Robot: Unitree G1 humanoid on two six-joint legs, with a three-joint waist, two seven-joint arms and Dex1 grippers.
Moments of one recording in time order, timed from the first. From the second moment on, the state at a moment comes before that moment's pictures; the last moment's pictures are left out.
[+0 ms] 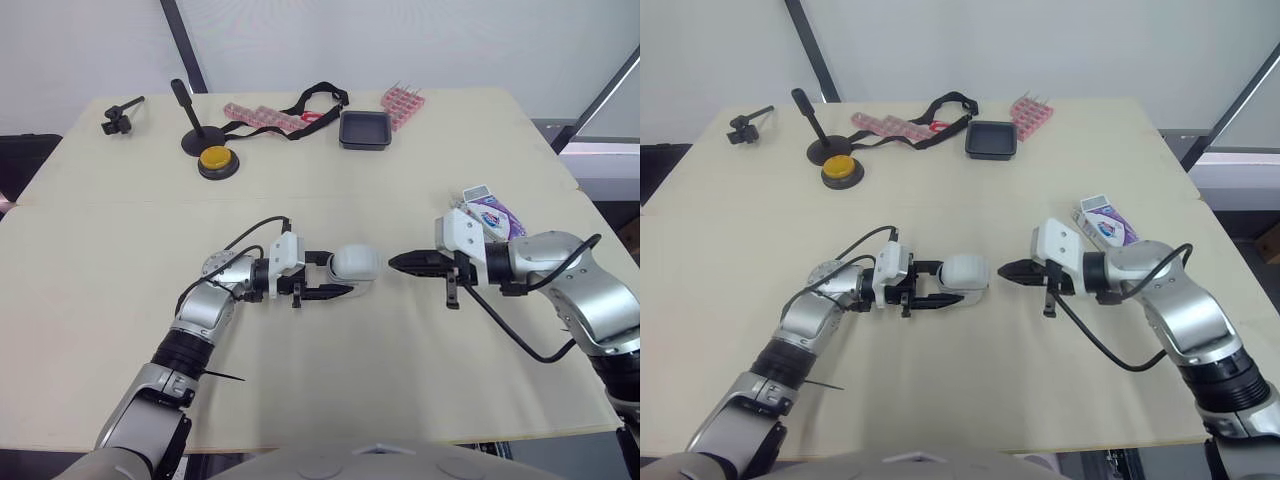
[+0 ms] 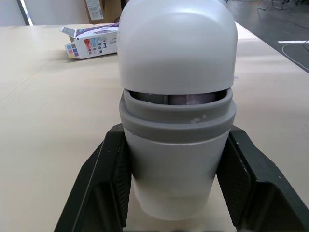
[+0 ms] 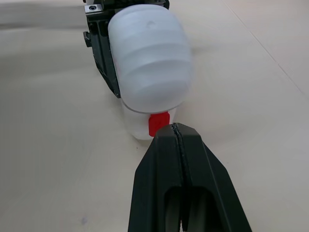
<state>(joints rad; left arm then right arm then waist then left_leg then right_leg) -0.37 0.30 -0.25 0.25 -0.28 -0.13 -1.24 -0.28 -0.73 0.13 -0.39 0.39 0.50 1.07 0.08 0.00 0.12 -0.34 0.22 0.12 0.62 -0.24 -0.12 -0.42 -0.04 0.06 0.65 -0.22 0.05</state>
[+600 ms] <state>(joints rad) -0.37 0.31 -0.25 0.24 -0.28 -0.12 -1.24 -0.31 -0.71 0.13 -0.41 0.42 0.54 1.06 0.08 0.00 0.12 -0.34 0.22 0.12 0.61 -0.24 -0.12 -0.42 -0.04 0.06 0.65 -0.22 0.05</state>
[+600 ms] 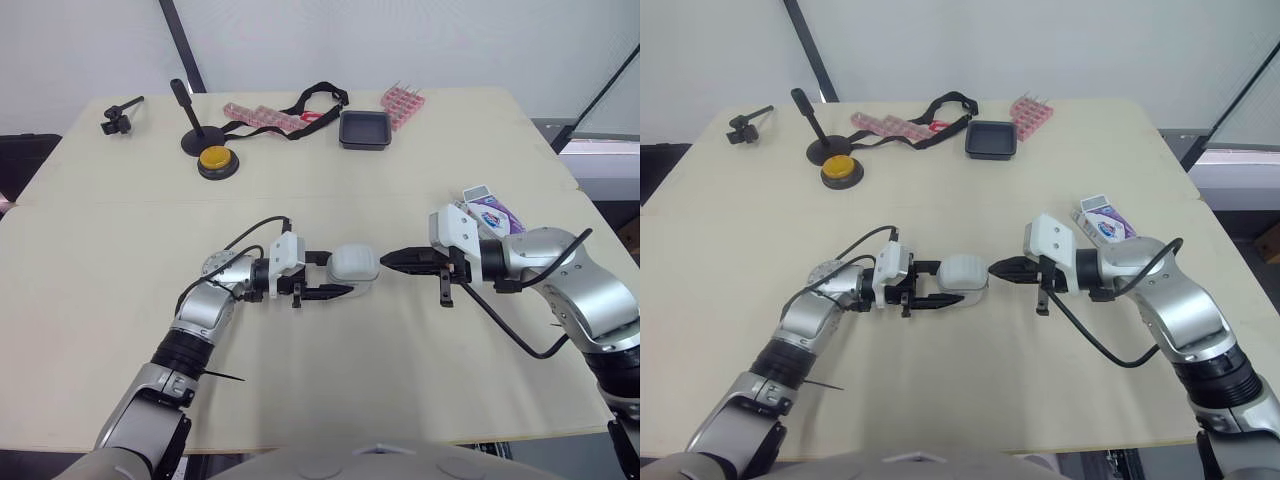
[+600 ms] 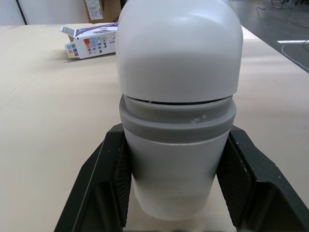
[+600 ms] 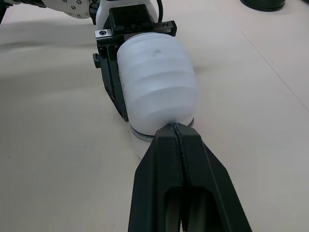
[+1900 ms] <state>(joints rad) -0.37 0.31 -0.26 0.23 -0.28 -0.12 -1.25 -0.48 -0.62 0.15 -0.53 0.52 0.67 0.91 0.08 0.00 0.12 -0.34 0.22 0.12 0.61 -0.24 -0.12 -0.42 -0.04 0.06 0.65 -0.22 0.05</state>
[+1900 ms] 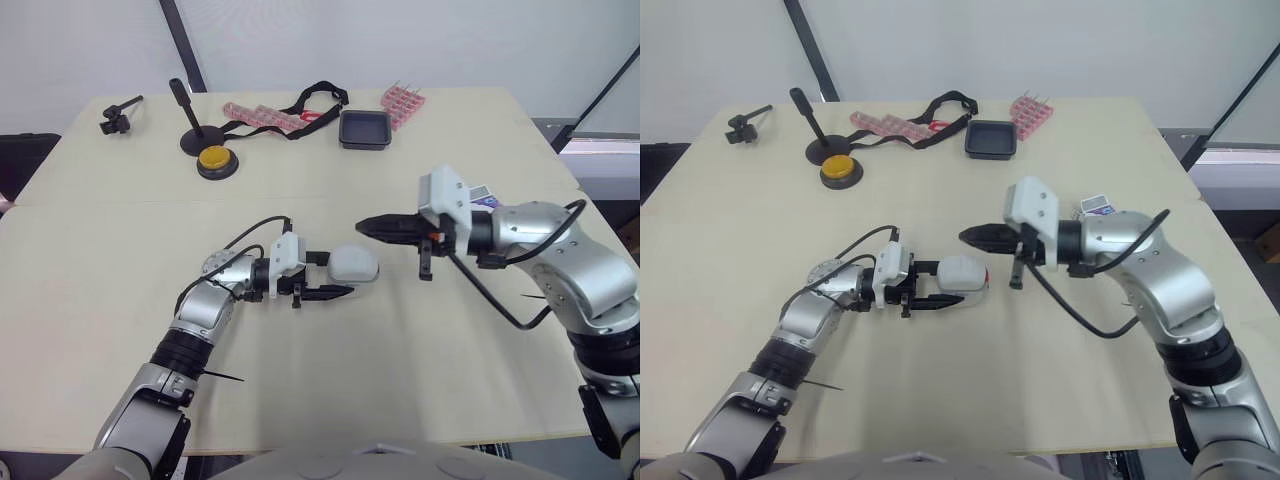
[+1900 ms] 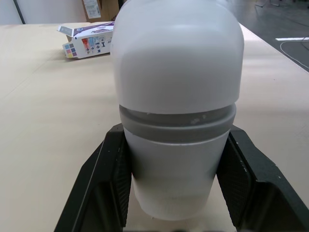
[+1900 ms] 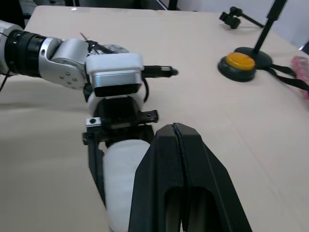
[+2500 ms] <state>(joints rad) -0.37 0.31 -0.26 0.23 -0.28 -0.12 -1.24 -0.42 -0.63 0.20 -0.56 0.51 0.68 0.91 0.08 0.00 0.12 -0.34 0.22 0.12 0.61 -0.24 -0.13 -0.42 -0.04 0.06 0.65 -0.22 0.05</state>
